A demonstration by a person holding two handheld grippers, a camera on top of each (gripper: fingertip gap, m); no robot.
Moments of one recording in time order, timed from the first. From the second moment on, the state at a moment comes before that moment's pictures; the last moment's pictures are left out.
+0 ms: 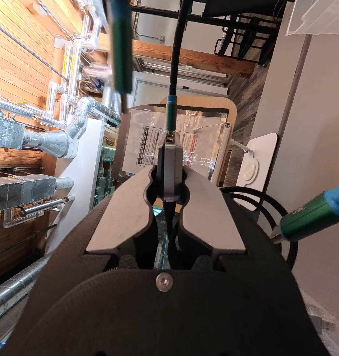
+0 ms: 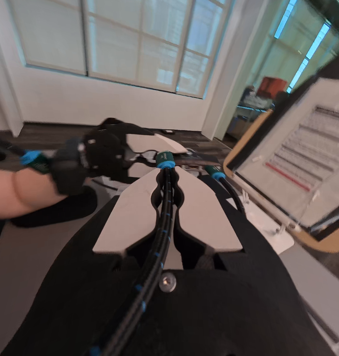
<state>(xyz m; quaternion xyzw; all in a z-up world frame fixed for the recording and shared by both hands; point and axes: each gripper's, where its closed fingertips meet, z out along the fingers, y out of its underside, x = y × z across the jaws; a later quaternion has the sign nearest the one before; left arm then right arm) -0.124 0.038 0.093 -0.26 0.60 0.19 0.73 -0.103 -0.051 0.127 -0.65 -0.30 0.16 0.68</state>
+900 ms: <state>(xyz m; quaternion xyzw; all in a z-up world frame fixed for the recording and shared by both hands) -0.126 0.009 0.115 -0.20 0.57 0.18 0.78 -0.076 -0.027 0.118 -0.64 -0.22 0.27 0.69</state>
